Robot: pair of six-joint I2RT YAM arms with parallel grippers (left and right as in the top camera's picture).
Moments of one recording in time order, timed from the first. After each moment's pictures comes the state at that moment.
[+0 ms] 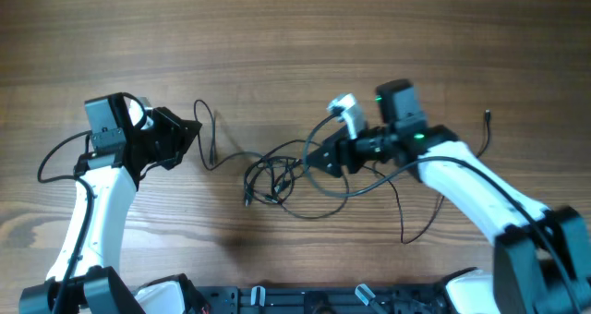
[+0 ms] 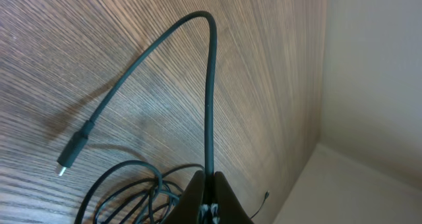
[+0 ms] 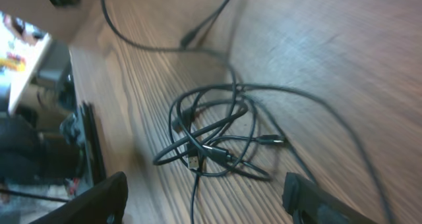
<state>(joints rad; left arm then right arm) 0.23 1.37 0.79 -0.41 0.63 -0.90 0.39 1.59 0.85 -0.26 -0.83 -0.04</state>
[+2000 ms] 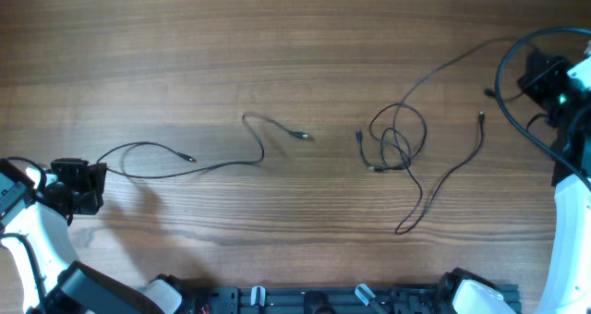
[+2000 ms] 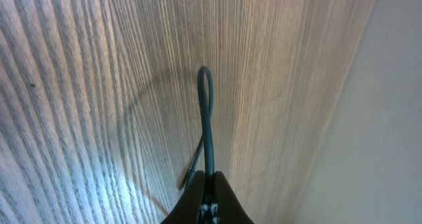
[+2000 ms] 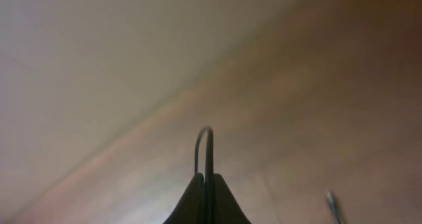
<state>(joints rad) 0.87 1.37 0.79 -0.58 0.59 -0.76 -0.43 1.23 1.08 -0.40 -0.38 0.42</state>
